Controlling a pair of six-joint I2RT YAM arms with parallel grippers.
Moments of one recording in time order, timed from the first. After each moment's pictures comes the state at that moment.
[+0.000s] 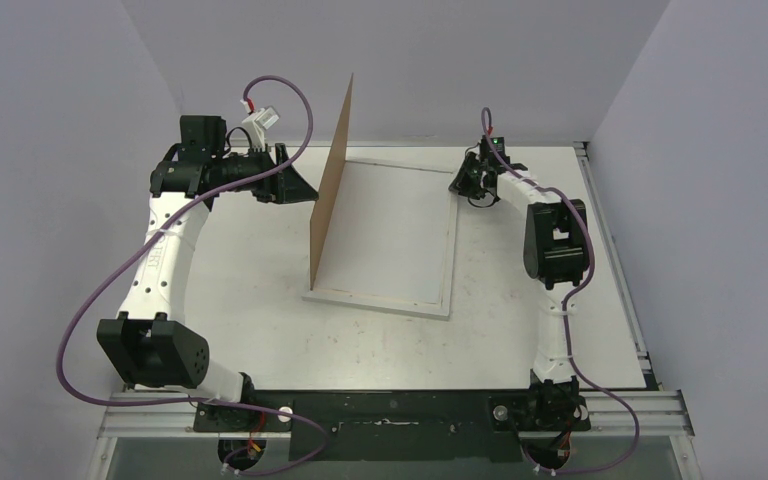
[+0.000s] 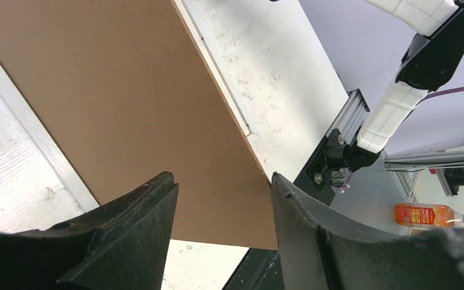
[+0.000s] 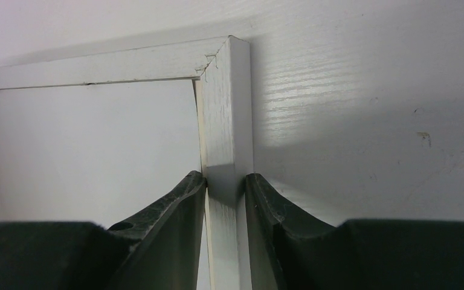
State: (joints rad) left arm -0.04 1.49 1.62 -0.87 0.92 -0.08; right arm 0.14 2.30 1.78 -0.29 -0.16 0.54
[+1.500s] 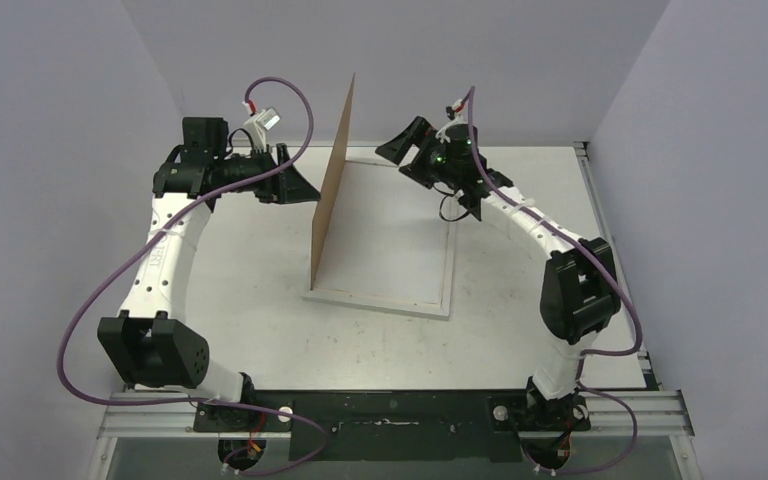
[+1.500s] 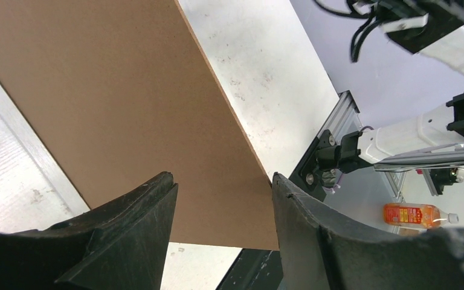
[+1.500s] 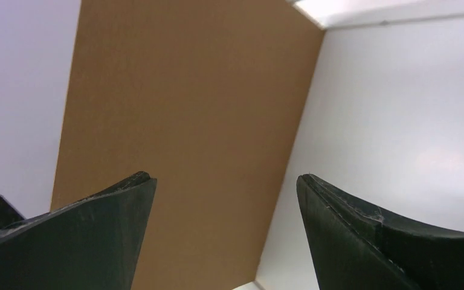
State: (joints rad) left arm -0.04 1.49 1.60 -0.85 0.93 -0.11; right arm 0.41 1.81 1.52 -0.02 -0.23 0.87
